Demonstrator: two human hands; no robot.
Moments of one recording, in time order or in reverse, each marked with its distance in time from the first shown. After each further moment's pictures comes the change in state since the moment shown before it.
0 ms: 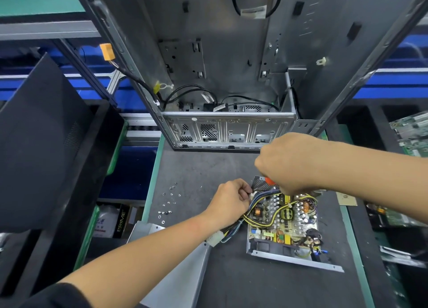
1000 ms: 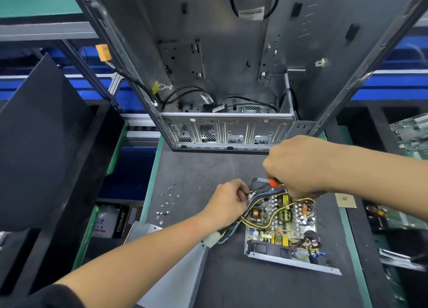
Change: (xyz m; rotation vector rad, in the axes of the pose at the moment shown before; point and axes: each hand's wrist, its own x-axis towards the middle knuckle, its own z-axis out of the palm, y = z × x) left_hand -0.002 0.006 -0.003 0.044 0.003 -0.007; right_hand -0.014 0.008 0.004 0.029 -0.020 0.009
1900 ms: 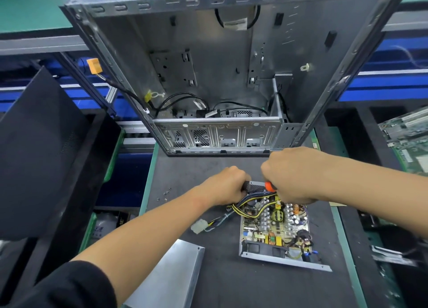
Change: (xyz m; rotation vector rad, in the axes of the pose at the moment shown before) left_hand 0.037 0.037 -0.026 0.643 -0.265 0.402; right_hand -0.010 -0.004 0.019 0.189 0.025 0.148
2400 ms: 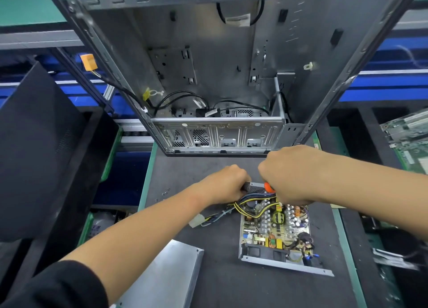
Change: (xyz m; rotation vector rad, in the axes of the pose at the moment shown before) left_hand 0.003 -0.005 -0.006 0.030 -0.065 0.000; right_hand 0.006 -0.004 -0.009 -0.020 -0.029 0.019
